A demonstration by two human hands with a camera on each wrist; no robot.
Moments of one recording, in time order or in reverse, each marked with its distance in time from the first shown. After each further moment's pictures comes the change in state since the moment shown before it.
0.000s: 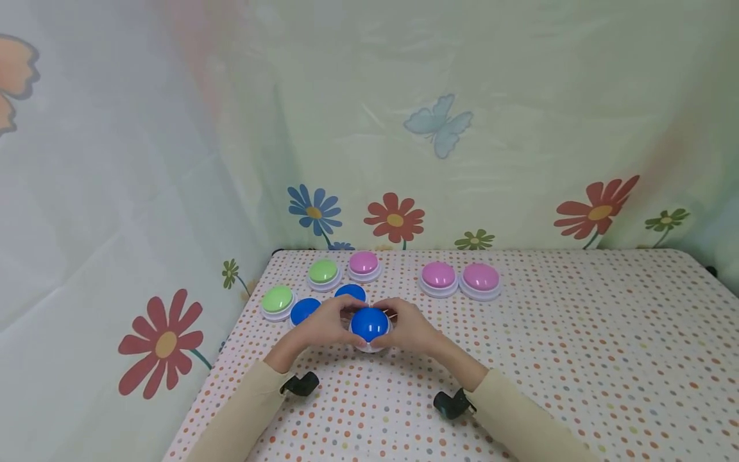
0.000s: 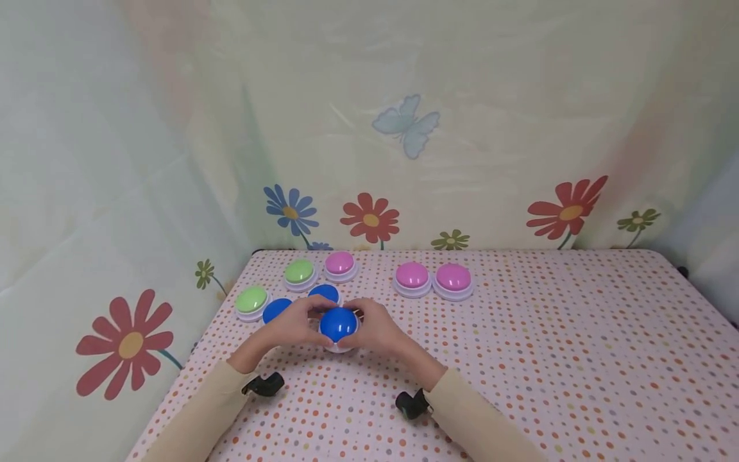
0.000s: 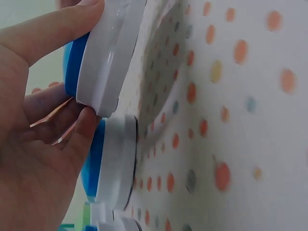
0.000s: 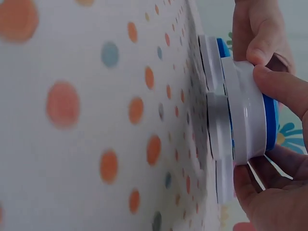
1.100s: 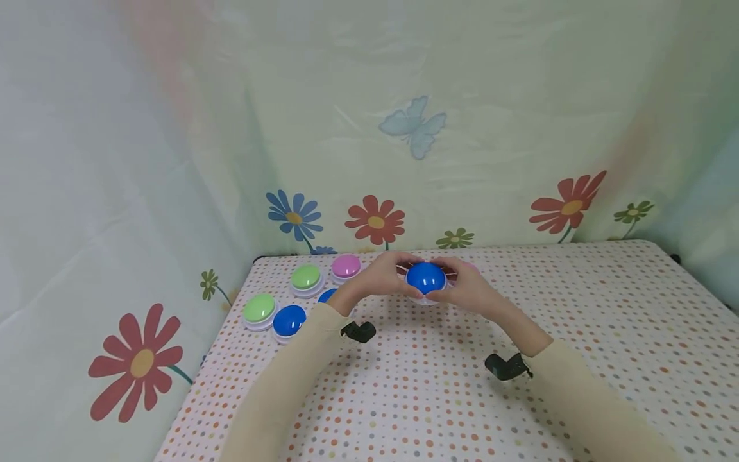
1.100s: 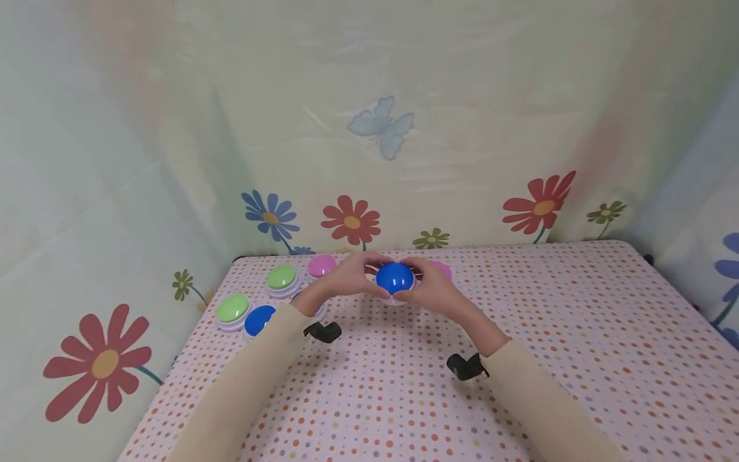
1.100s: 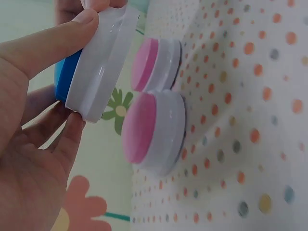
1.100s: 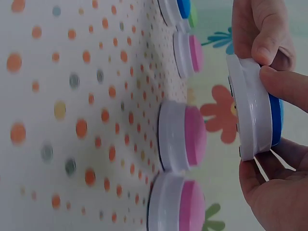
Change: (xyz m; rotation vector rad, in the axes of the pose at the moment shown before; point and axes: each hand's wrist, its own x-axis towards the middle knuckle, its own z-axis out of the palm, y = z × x) left_hand 0.143 0.082 0.022 -0.030 -0.080 0.243; right_hand -0.022 0.034 -0.132 -0.114 0.147 -0.001
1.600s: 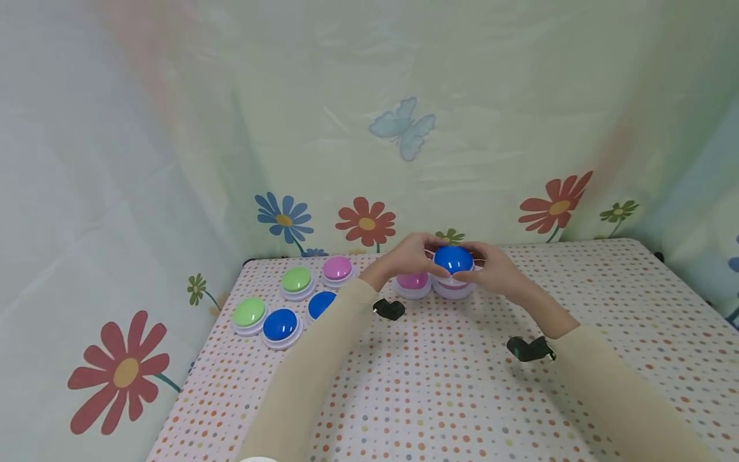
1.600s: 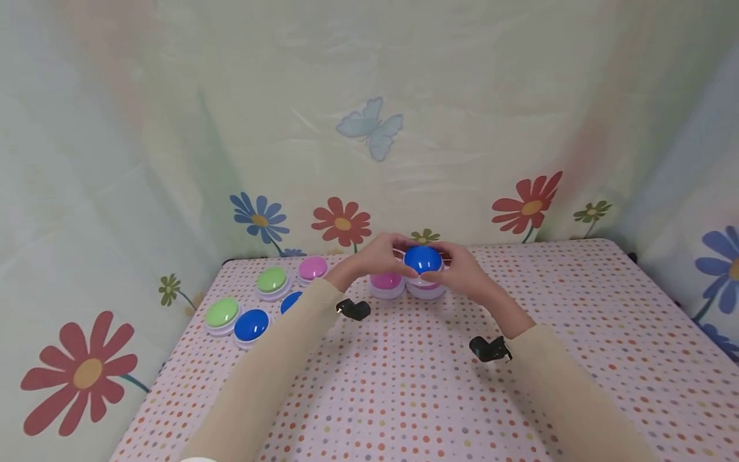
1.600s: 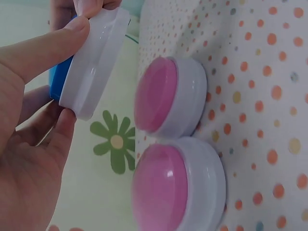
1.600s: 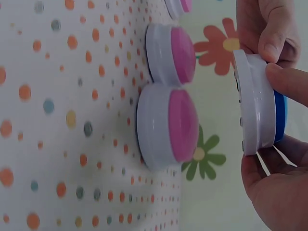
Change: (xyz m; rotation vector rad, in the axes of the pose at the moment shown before) left_hand 0.075 0.027 0.016 -0.075 -0.024 -0.019; right_hand -0.003 0.024 -0.061 0.000 0.039 0.124
